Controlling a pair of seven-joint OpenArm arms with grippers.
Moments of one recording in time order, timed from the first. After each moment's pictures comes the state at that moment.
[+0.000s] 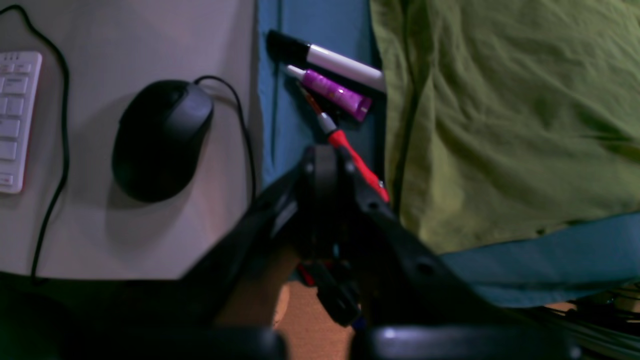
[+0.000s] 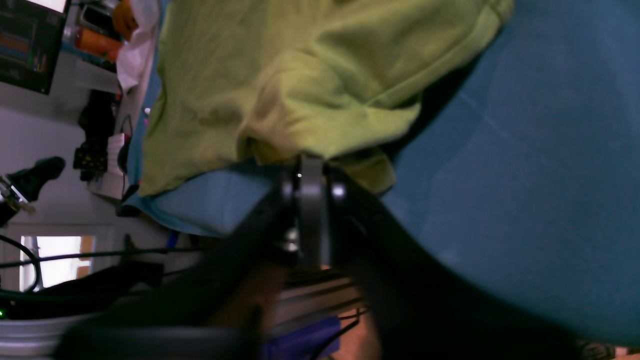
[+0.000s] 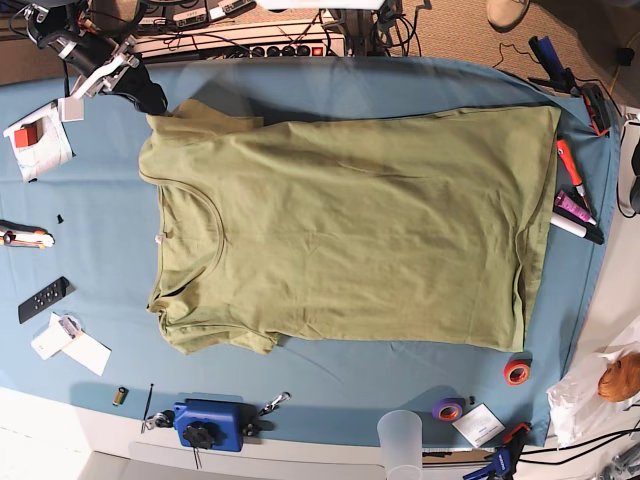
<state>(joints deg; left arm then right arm) 26.1 -26.7 -54.8 105.5 -58.7 -33.7 65.6 -29.4 10.2 49.3 99.0 81.3 39.9 -78.1</state>
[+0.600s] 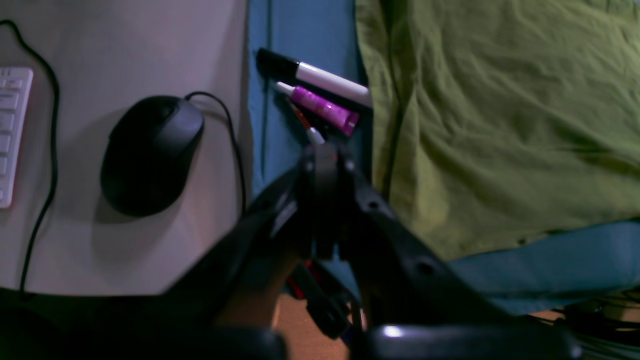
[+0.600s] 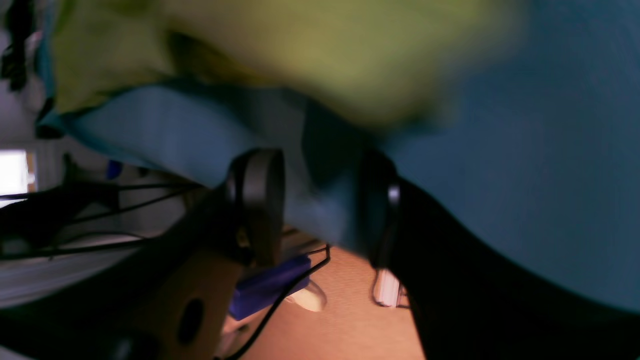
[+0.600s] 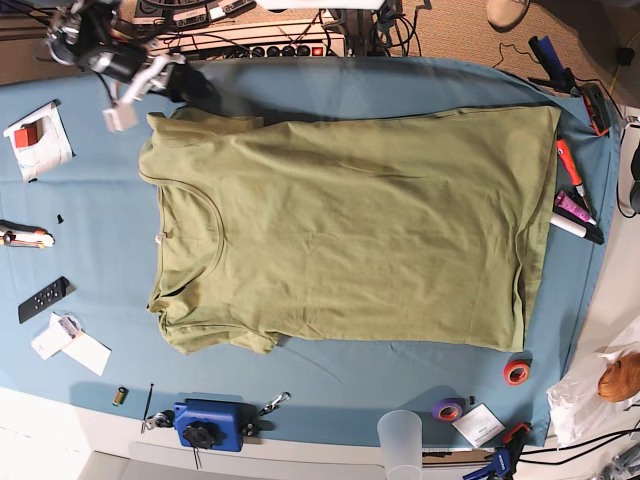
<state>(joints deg) 26.1 -26.7 -54.8 105.5 -61.0 -33.7 64.2 -27.9 10.4 35.2 99.2 62.8 40.0 -76.4</state>
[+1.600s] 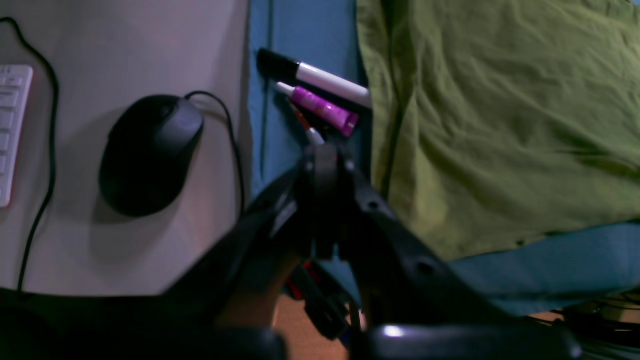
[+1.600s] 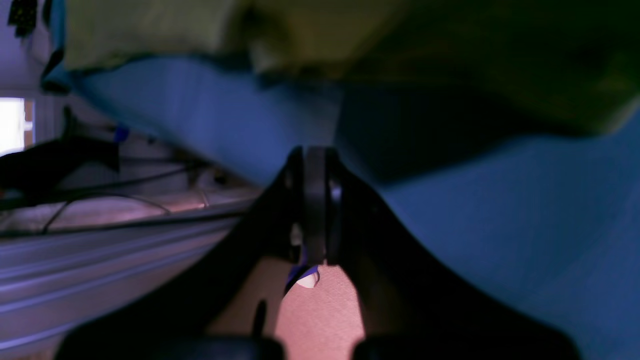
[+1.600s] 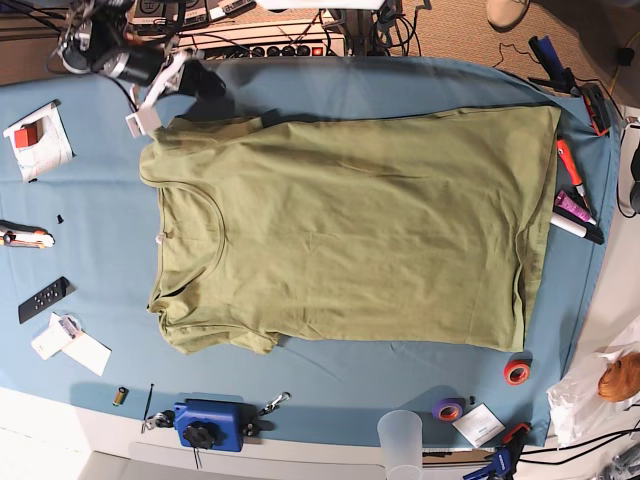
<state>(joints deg) 26.1 -26.4 -54.8 105.5 -61.2 -33.7 64.2 -30.0 10.4 31.9 105.7 64.5 39.8 -78.2</state>
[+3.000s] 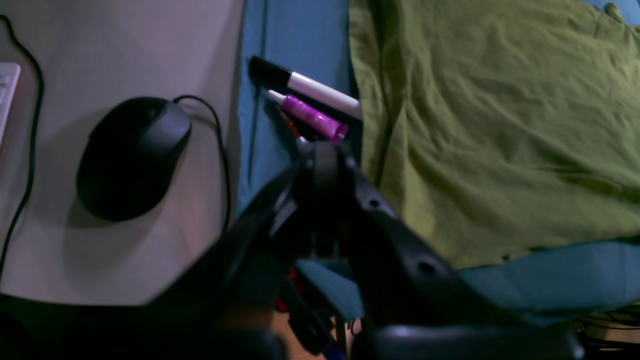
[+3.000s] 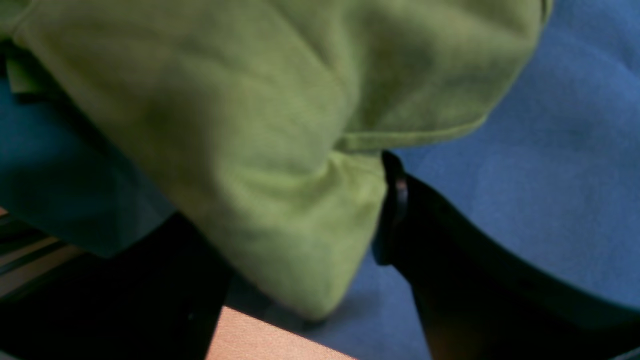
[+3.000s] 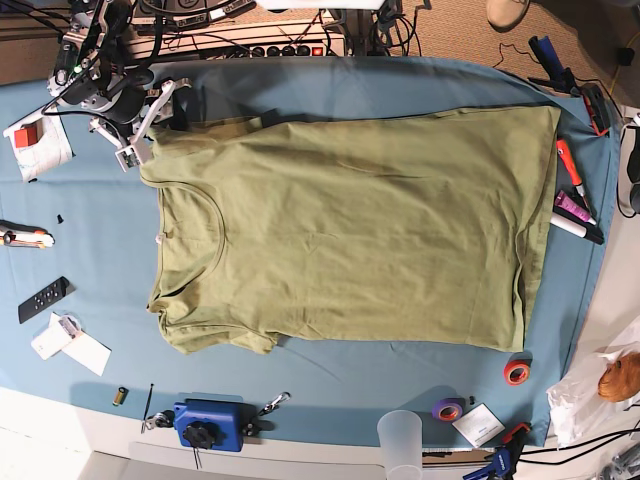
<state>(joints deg) 26.0 -24.2 -54.8 105.5 -61.2 -33.6 61.2 -23.2 14.9 27.1 107.4 27.8 39.9 -63.6</state>
